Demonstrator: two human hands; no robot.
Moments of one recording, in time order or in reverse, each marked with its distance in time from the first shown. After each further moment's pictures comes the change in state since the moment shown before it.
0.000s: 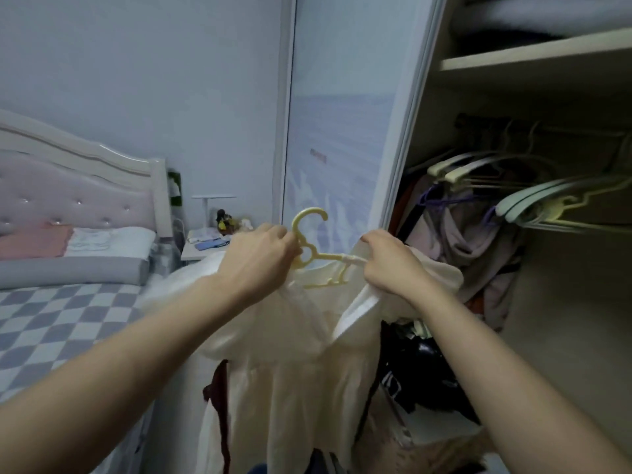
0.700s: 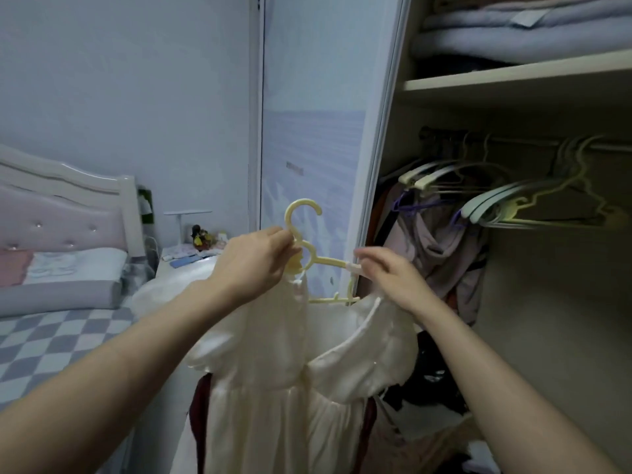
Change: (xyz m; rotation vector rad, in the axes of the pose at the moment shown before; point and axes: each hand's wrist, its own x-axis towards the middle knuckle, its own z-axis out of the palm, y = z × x) left_hand 0.006 -0.007 -0.006 -0.386 0.148 0.066; right_hand -0.035 0.022 0.001 0.582 0.175 -0.049
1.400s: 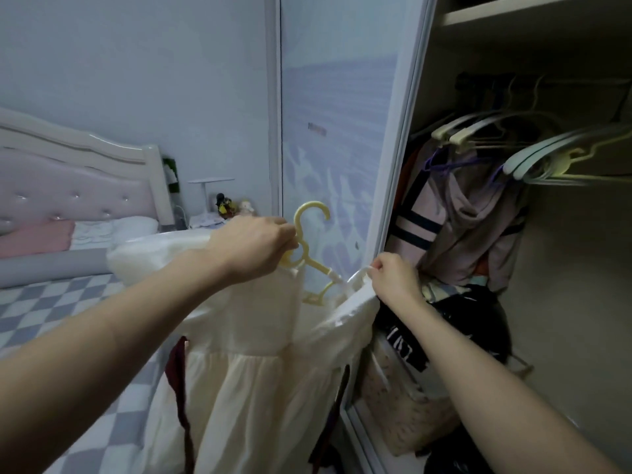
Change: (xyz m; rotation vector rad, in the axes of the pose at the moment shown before) left_hand -0.029 -0.011 -0.018 0.318 -0.410 0.015; right_hand -0.016 0.028 0.075 -0.399 0.036 0.369
